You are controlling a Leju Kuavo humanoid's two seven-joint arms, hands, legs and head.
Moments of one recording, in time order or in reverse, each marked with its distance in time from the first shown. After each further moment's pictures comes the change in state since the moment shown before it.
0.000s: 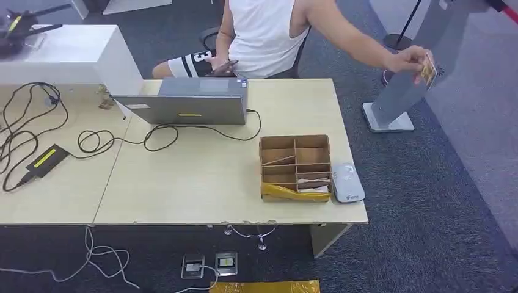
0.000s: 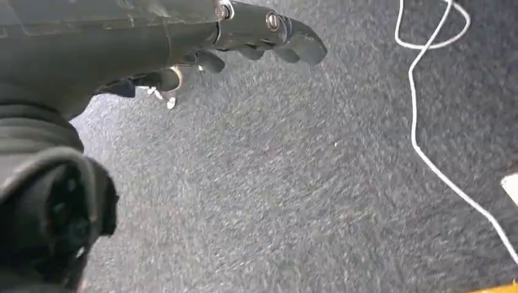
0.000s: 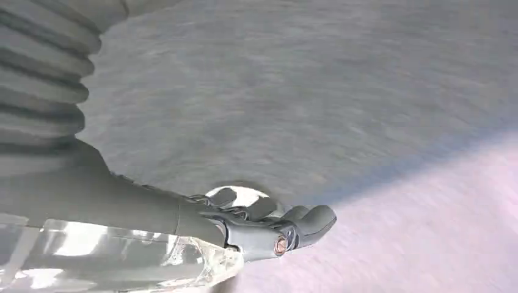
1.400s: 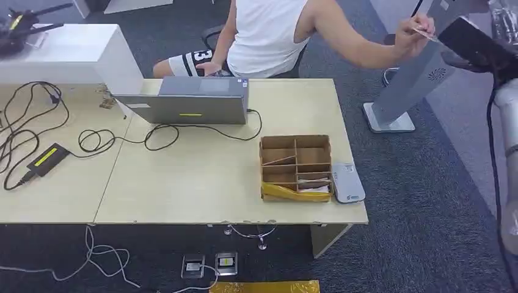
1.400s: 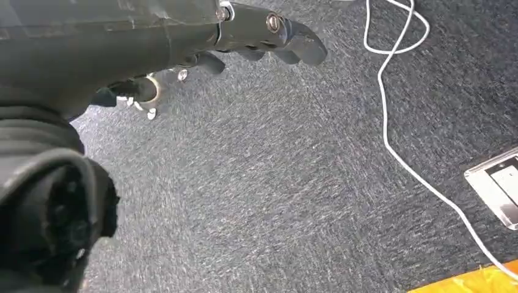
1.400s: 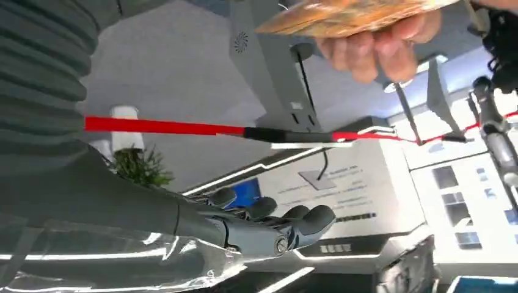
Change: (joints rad) left arm -0.032 0.002 -0.002 0.000 -0.046 -0.038 -0.031; right arm -0.716 0.239 1.151 -0.198 0.081 0.147 -0.408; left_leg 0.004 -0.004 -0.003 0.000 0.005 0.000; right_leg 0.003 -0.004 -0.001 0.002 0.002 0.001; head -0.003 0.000
